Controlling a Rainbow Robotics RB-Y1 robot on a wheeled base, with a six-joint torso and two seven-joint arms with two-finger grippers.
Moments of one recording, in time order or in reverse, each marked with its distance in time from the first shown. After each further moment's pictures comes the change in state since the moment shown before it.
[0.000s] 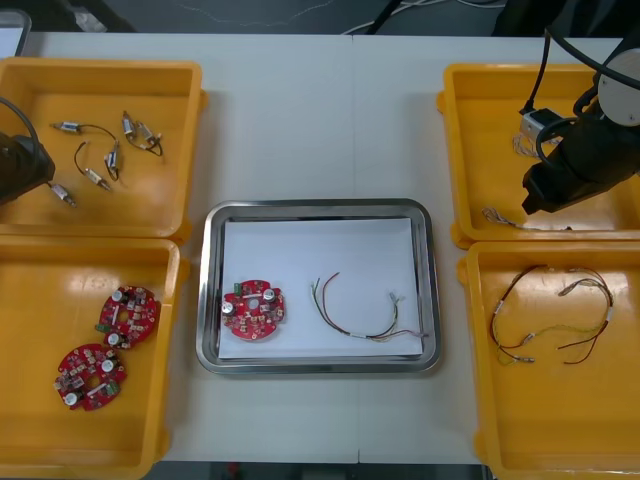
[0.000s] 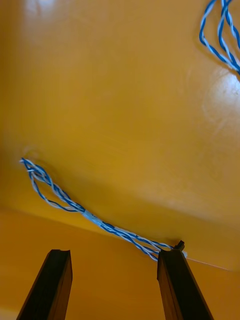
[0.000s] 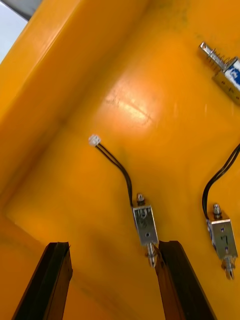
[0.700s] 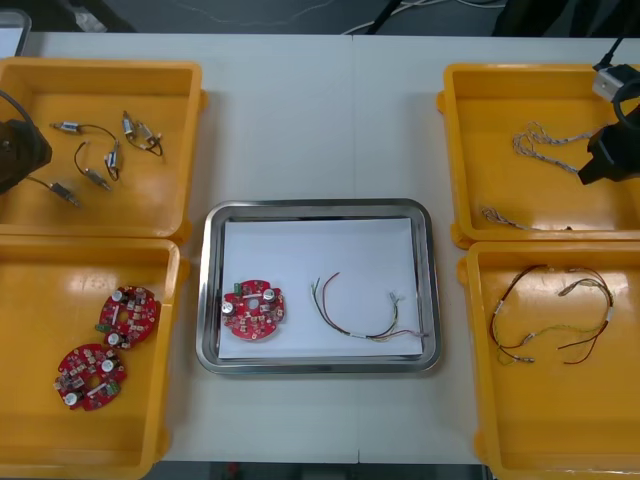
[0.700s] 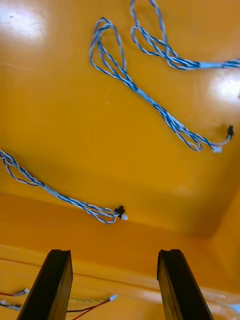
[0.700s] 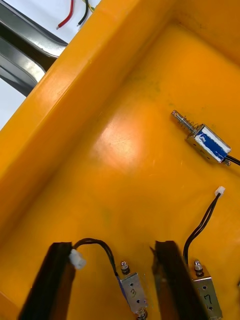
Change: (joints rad) right arm 0.012 -0.166 -0.091 -0.059 -0.143 0.007 -0.002; left arm 0.001 0.000 -0.011 0.056 -0.035 -0.219 0.006
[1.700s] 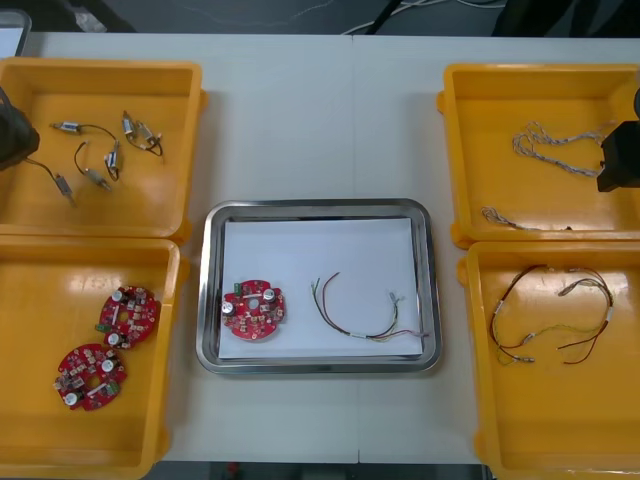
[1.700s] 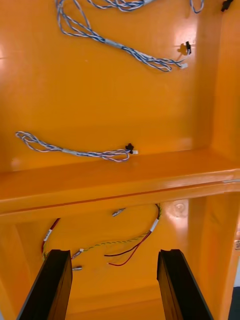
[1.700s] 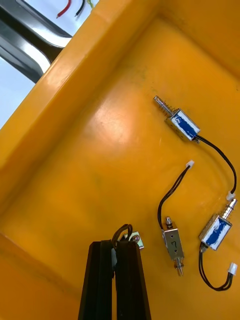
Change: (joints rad) right arm 0.089 -0.073 -0.058 -0.446 0.002 0.271 -0.662; left arm -0.018 0.023 0.056 -0.111 0.090 0.201 0.000
